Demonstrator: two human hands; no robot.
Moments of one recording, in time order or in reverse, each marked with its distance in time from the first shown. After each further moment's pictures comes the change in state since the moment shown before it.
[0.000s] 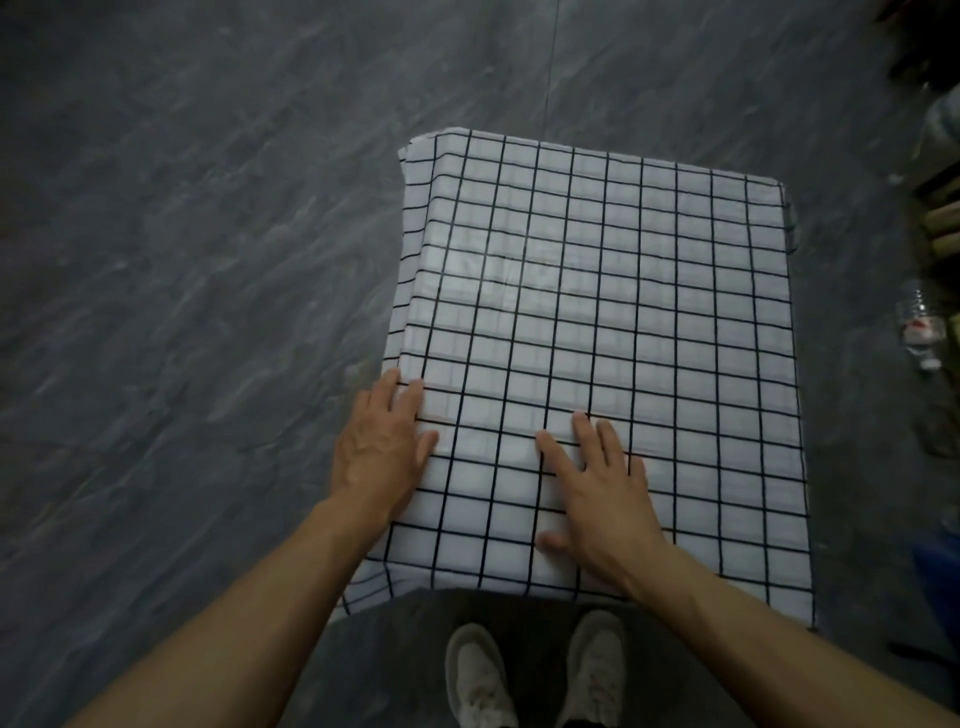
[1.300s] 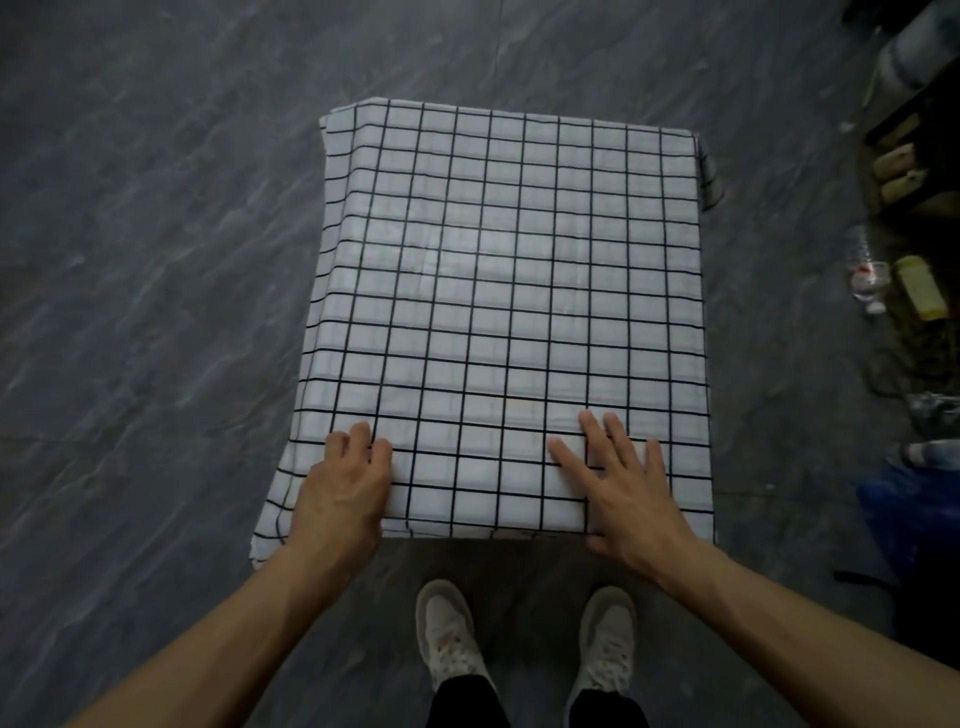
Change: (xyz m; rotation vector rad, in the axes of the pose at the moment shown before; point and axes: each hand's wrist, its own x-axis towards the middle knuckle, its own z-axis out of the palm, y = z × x) left_hand -0.091 0.047 0.012 0.326 -0.200 0.171; right_hand -0.066 0.115 0.045 -0.129 -0.015 -0.080
